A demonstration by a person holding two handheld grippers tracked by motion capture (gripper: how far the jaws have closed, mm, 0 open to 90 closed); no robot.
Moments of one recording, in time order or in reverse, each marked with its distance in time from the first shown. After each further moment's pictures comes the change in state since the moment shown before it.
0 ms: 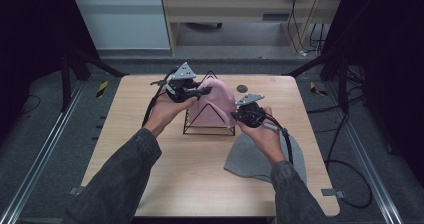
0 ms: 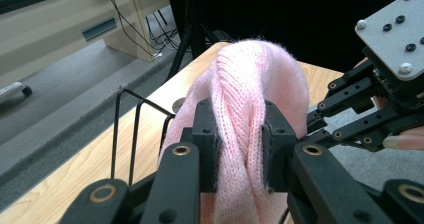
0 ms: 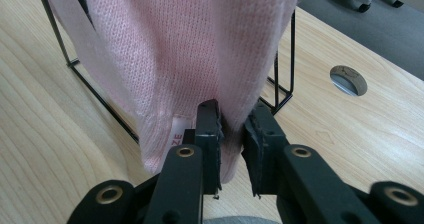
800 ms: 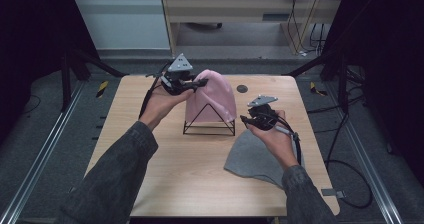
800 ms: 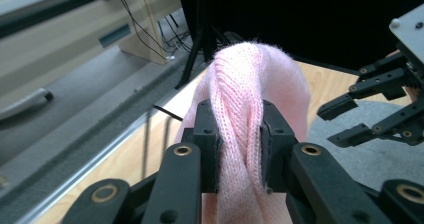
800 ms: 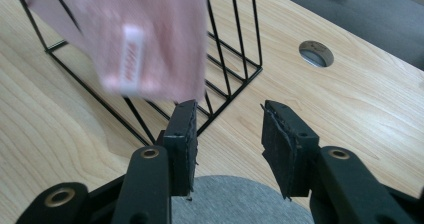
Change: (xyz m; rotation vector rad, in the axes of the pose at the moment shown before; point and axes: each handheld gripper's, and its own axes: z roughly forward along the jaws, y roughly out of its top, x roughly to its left) left arm 0.013 0.024 -0.017 -0.002 0.053 0.046; right arm -0.017 -0.018 -0.023 0.016 -0.047 0.052
